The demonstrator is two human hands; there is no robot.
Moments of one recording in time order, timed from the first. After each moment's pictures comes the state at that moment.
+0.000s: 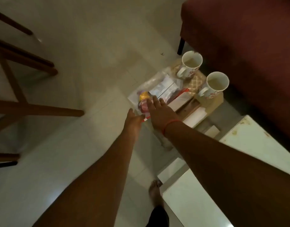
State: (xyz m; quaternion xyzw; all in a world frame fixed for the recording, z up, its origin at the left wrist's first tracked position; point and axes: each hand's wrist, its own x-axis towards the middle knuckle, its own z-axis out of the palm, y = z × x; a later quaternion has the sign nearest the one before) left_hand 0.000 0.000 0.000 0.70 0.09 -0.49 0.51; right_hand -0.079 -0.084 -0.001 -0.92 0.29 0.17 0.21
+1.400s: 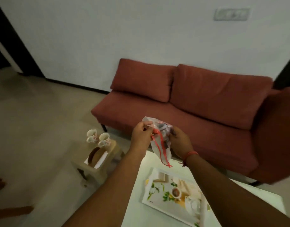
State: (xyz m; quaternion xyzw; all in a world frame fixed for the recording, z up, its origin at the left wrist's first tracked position) left_hand -0.529 0.027 0.425 0.61 -0.35 -0.48 0.53; right_hand -0.683 0.003 0.385 -0.60 0.59 -0.36 0.40
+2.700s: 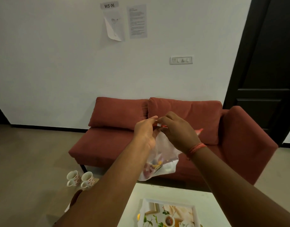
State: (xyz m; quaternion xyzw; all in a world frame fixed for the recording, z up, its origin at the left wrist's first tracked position) left_hand -0.602 0.049 0.591 0.43 -0.26 -0.64 0.58; right_hand -0.727 0.062 0.571 -0.80 0.49 -0.33 -0.11
